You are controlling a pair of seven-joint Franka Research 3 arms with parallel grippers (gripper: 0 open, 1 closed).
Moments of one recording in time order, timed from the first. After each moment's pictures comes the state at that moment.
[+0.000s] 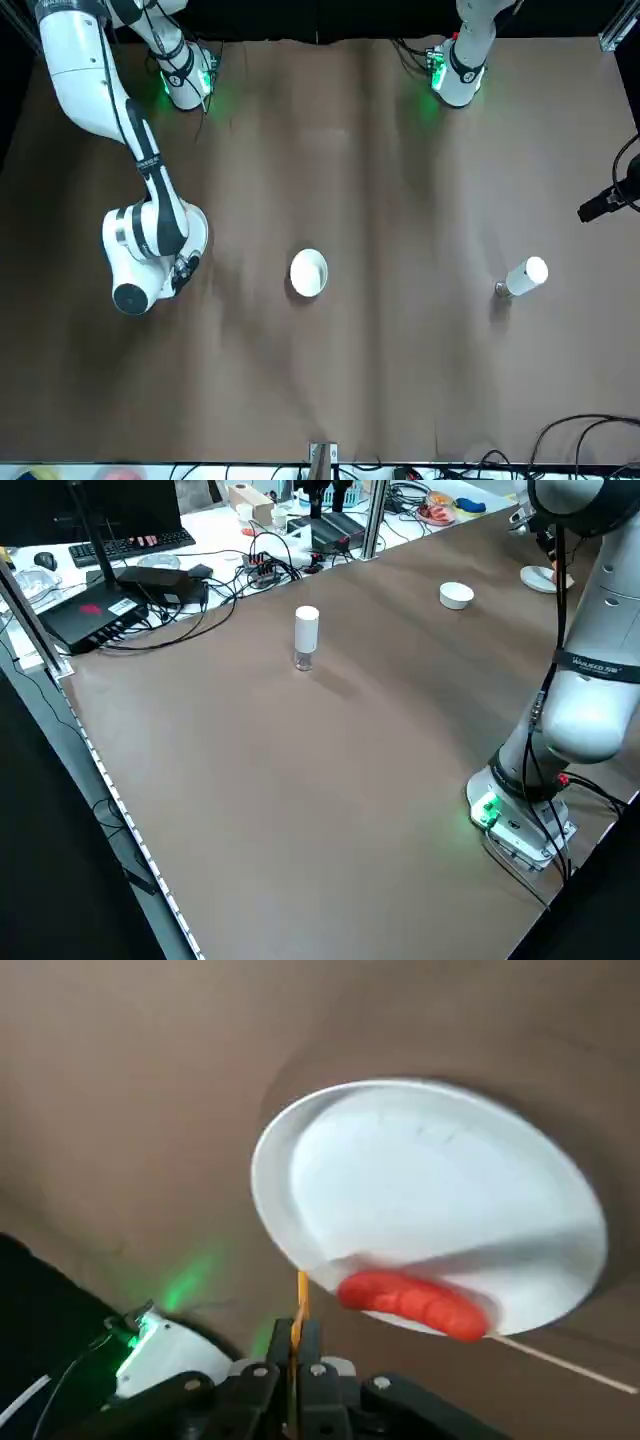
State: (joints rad) left arm 0.43 0.18 -0.44 -1.42 0.19 1.49 -0.34; right arm 0.13 0.64 0.02 -1.59 -0.03 1.50 -0.65
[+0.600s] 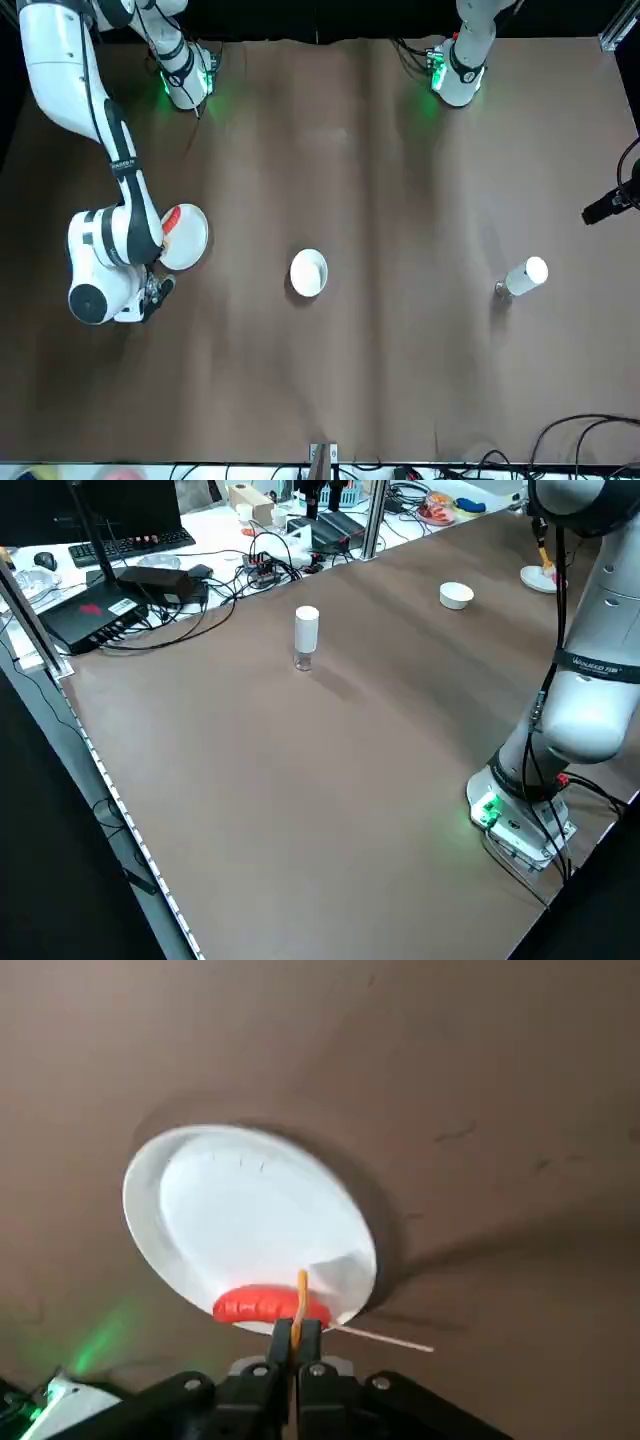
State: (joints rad) left arm 0.43 0.18 -0.43 -1.42 0.19 1.51 -0.34; right arm 0.07 0.64 0.01 -1.49 -0.10 1.62 -0.65
